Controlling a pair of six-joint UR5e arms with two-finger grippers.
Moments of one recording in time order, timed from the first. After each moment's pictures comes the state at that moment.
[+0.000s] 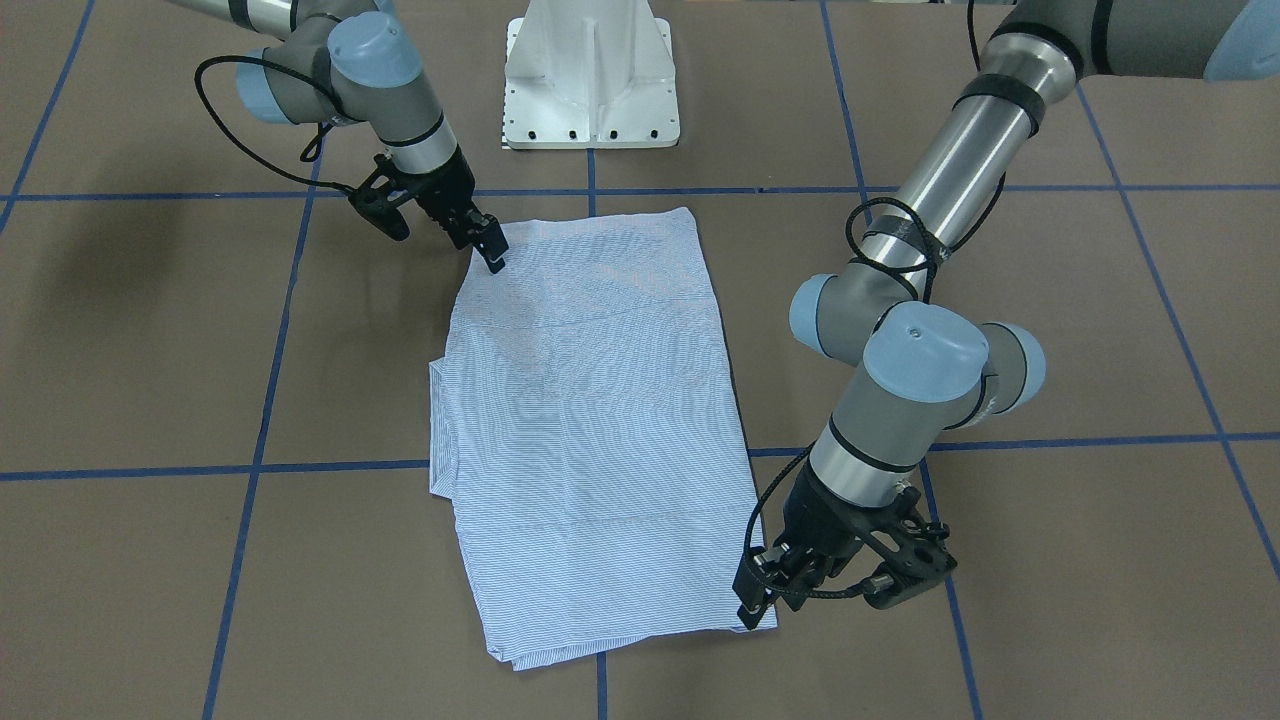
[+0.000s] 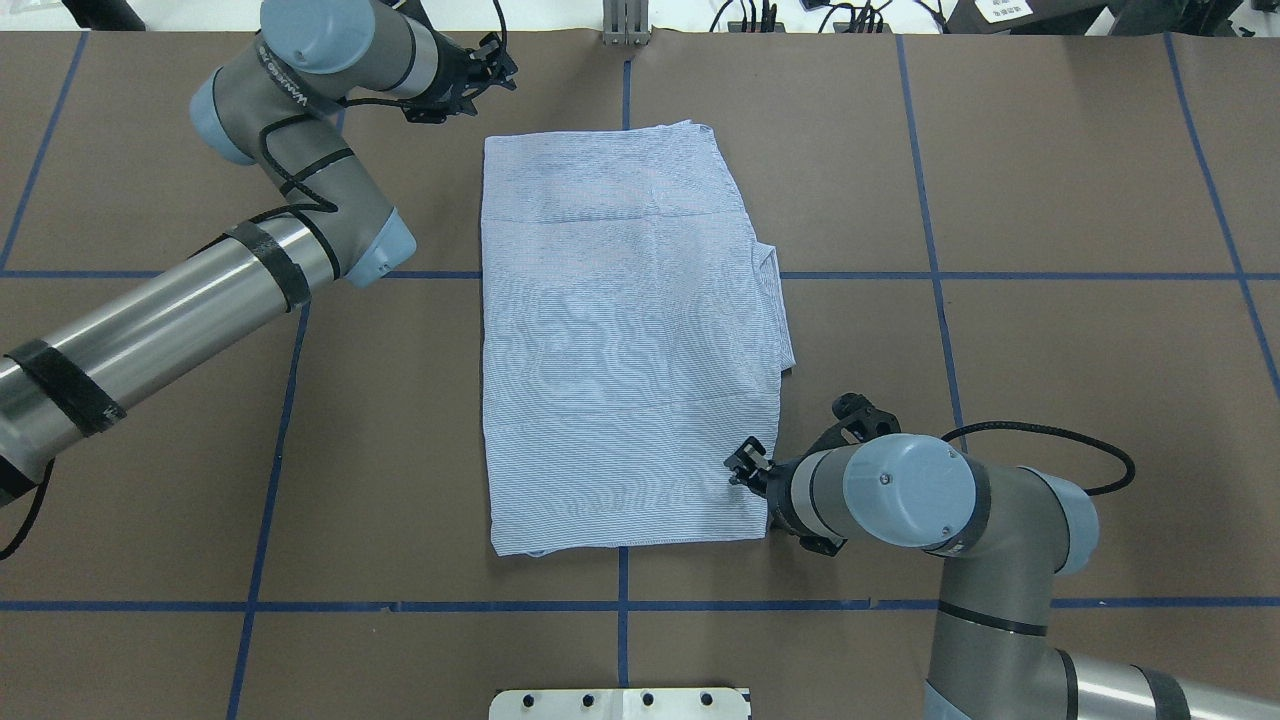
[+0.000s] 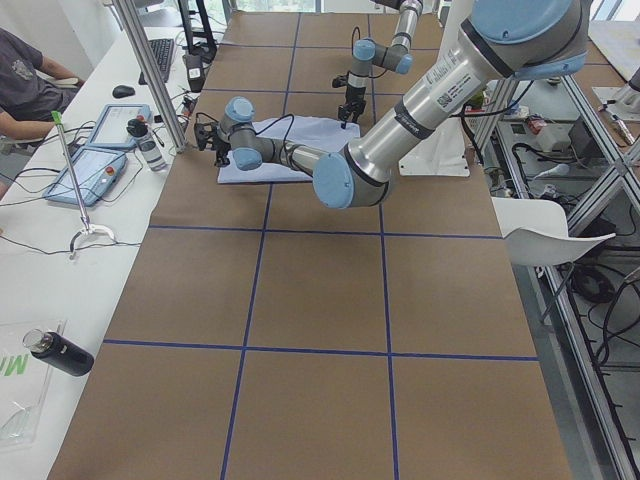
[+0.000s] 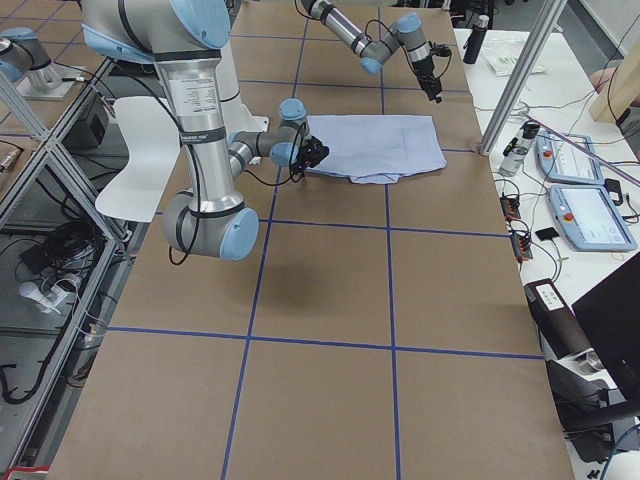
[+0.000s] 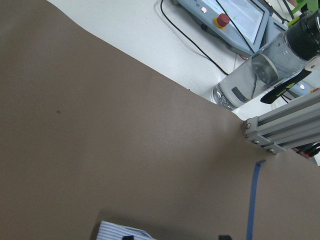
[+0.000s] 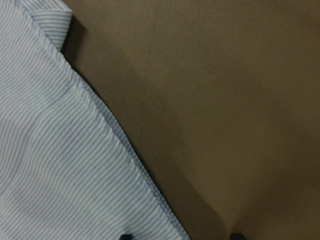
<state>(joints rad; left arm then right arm) -0.87 -2.48 -0.88 -2.51 -1.84 -1.53 0.31 -1.28 1.84 -1.17 1.68 2.17</state>
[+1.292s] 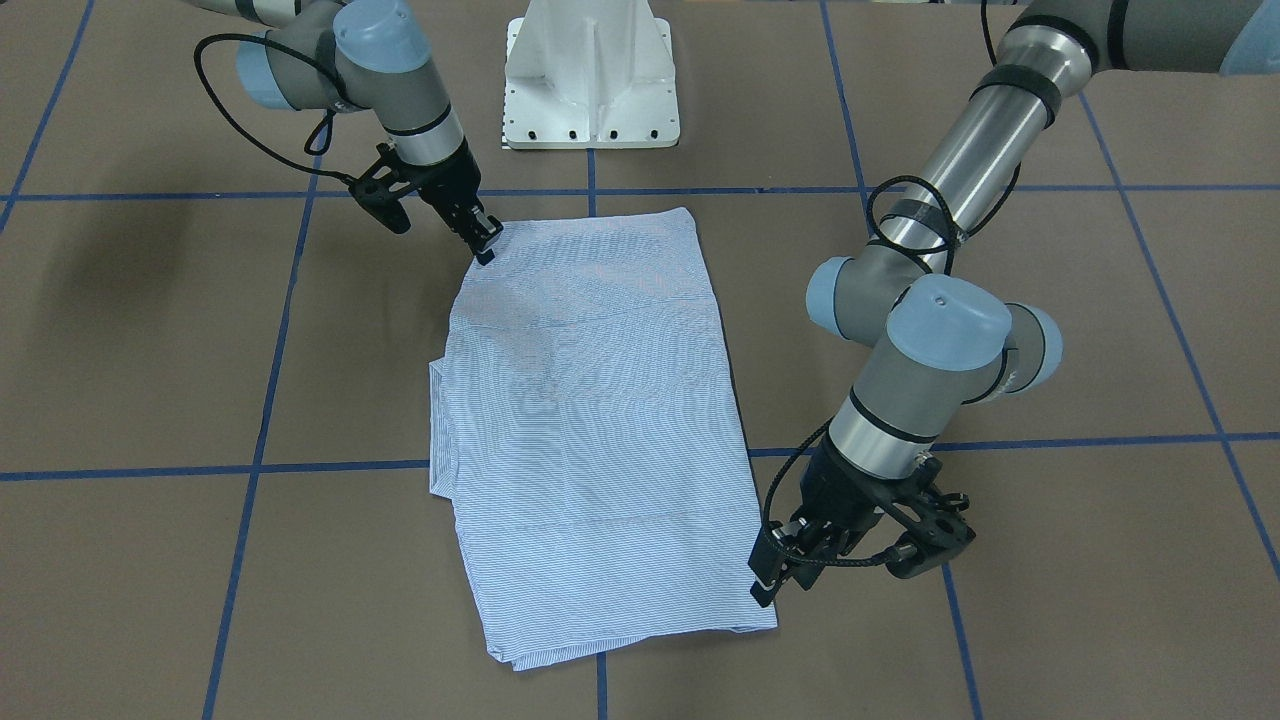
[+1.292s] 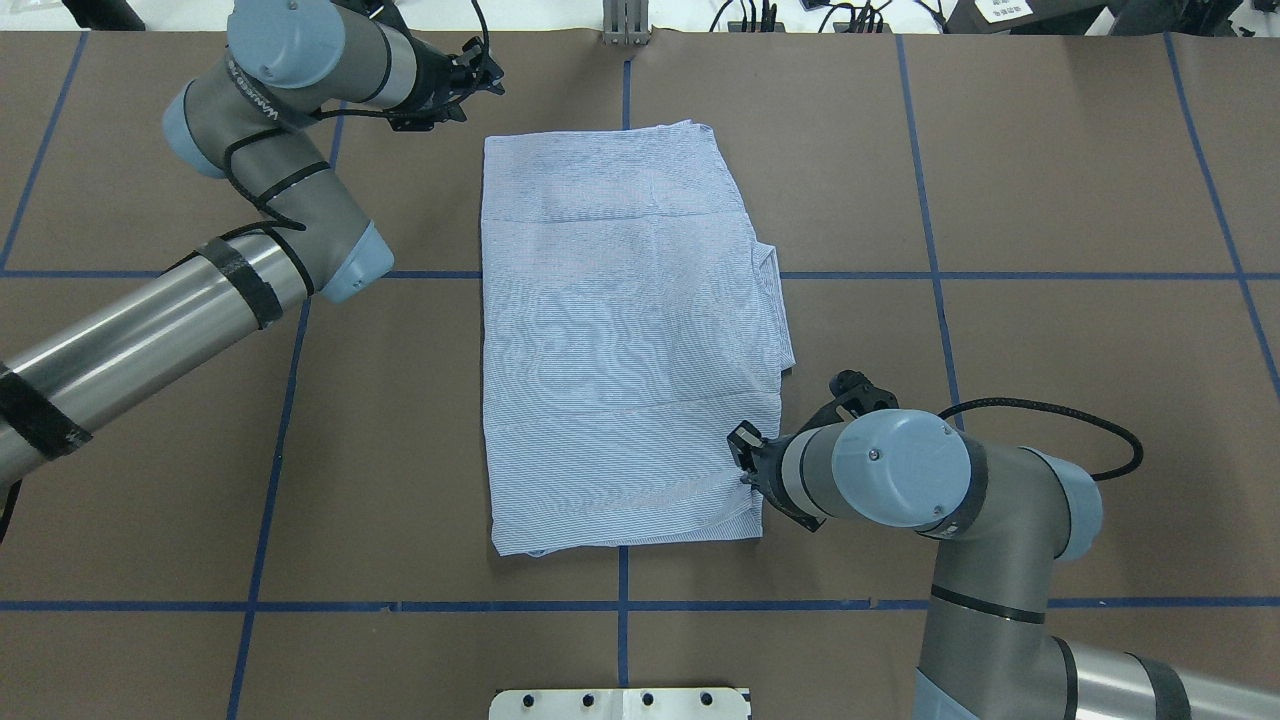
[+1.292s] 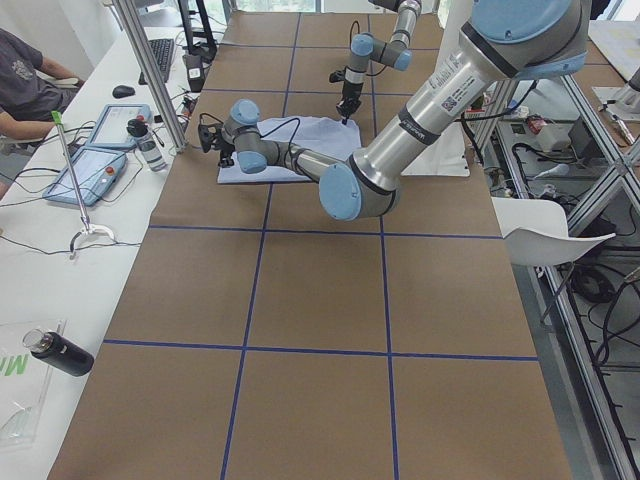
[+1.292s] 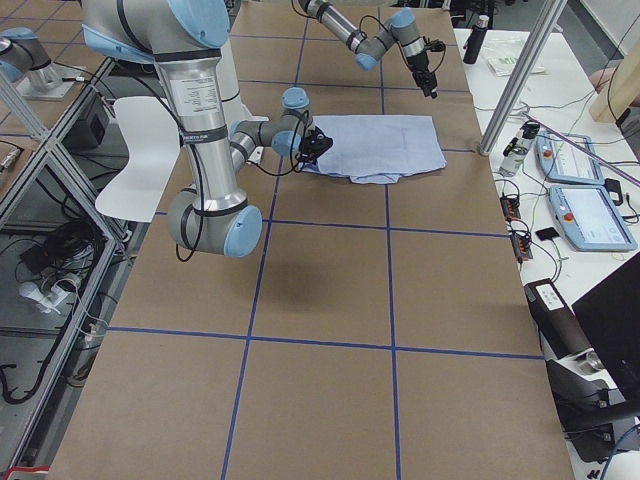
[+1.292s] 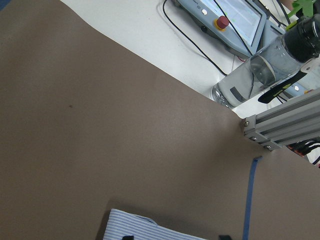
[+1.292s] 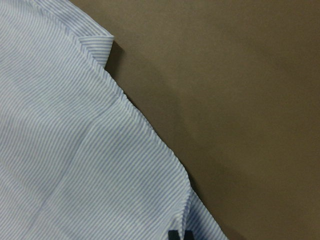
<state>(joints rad) -0.87 -2.39 -1.03 -2.51 -1.84 -1.57 0.34 -1.24 1.89 -1.28 1.67 2.18</state>
